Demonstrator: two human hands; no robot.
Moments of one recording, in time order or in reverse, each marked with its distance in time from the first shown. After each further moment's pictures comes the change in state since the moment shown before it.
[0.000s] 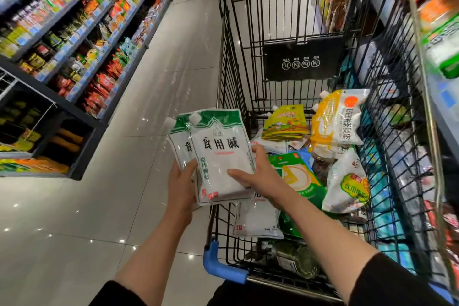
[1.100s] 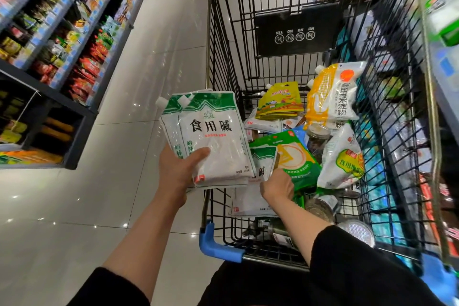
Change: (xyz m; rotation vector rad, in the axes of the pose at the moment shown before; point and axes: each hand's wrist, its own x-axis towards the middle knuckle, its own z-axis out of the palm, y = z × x) left_hand 0.007 -0.001 0.002 0.220 -0.032 0.014; right_hand 0.005 0.108 -0.003 -0.712 0.509 0.585
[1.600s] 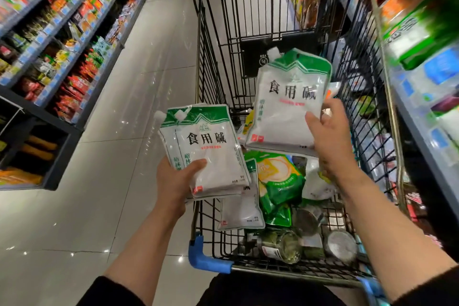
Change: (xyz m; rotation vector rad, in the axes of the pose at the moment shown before) left_hand -0.009 0.006 0.015 -0.086 -0.032 0.021; right_hand -0.024 -0.018 -0.195 0.994 0.216 -0.610
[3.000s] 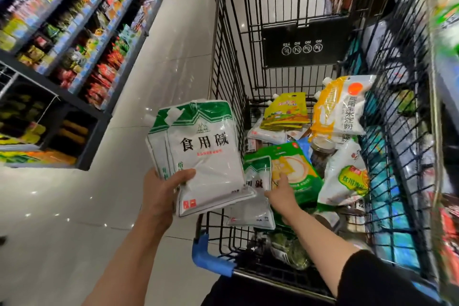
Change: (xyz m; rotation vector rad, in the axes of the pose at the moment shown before) left_hand -0.006 0.006 -0.033 -0.066 0.022 -0.029; right_hand -0.054 0.179 0.068 -0.423 -0.389 0.643
